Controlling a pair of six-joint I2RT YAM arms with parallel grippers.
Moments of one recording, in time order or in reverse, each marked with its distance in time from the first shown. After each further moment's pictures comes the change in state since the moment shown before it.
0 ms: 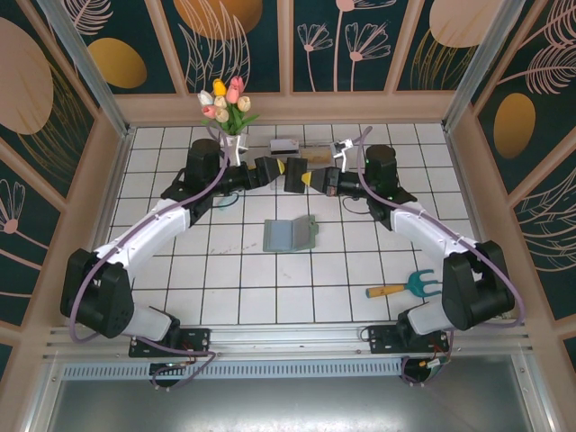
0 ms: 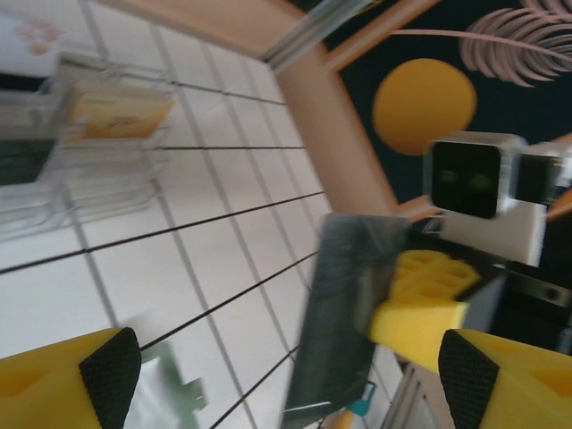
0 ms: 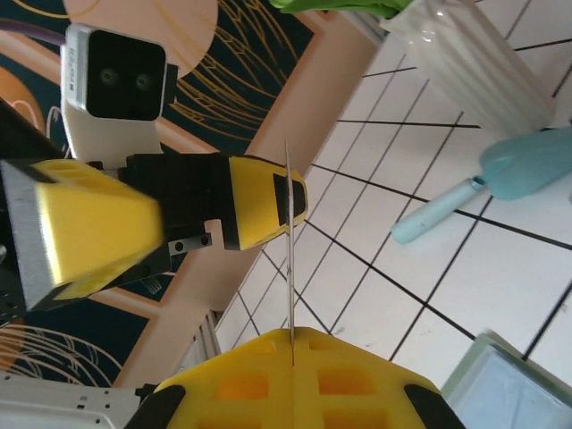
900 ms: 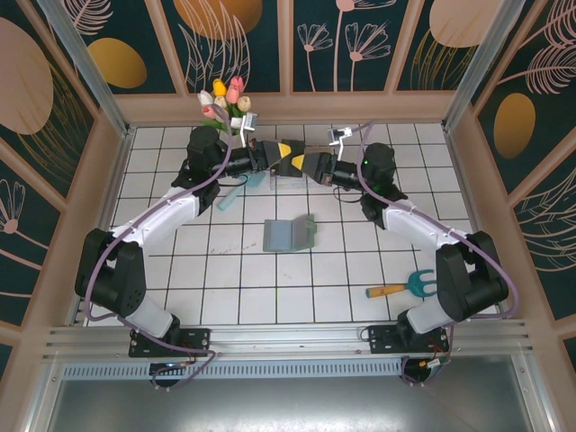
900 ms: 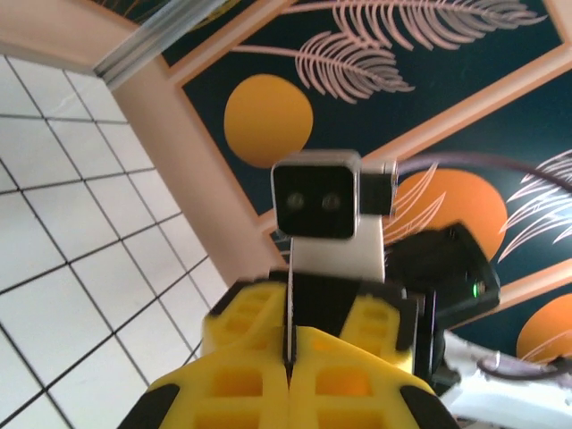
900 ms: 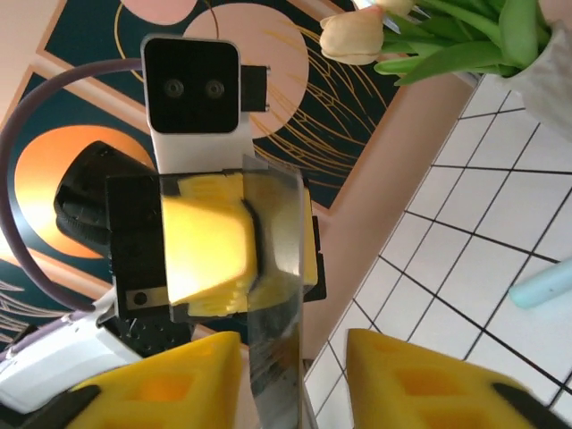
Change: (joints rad) left arm 0.011 0.137 0.080 0.397 0.219 -0.282; right arm 0.070 0.049 -0.001 0.382 0.053 0.375
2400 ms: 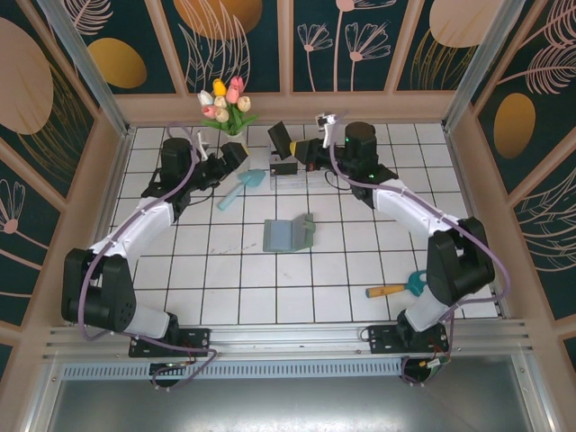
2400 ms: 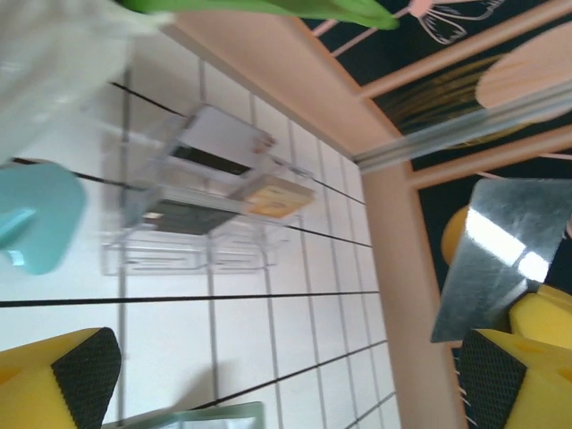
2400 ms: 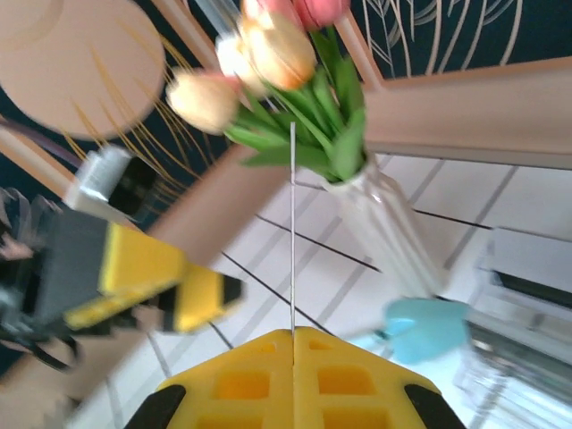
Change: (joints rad) left arm 0.217 -0.129 -0.148 -0.414 -0.318 0.164; right arm 0.010 0.140 0.280 -0.450 0.273 -0.684
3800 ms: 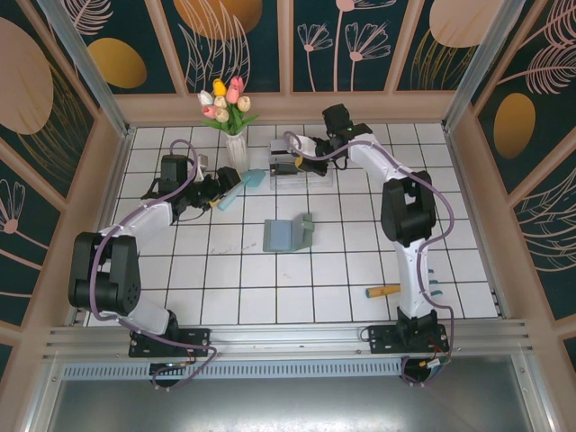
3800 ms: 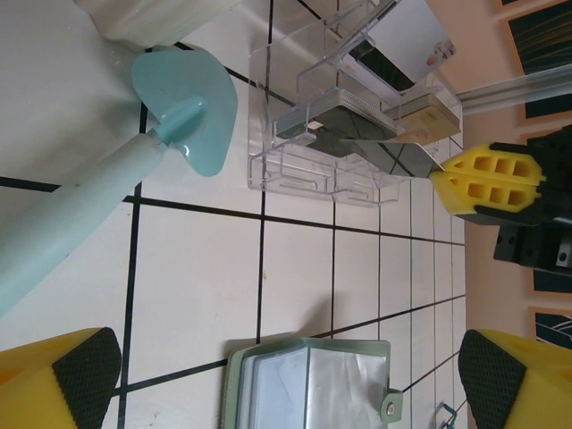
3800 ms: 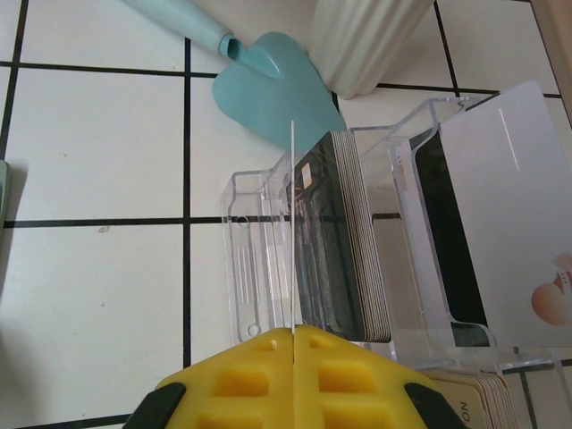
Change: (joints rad) left arm 0.085 0.106 -0.080 -0.106 0.093 0.146; right arm -0.087 0.599 0.732 -0.919 -0.043 -1.484
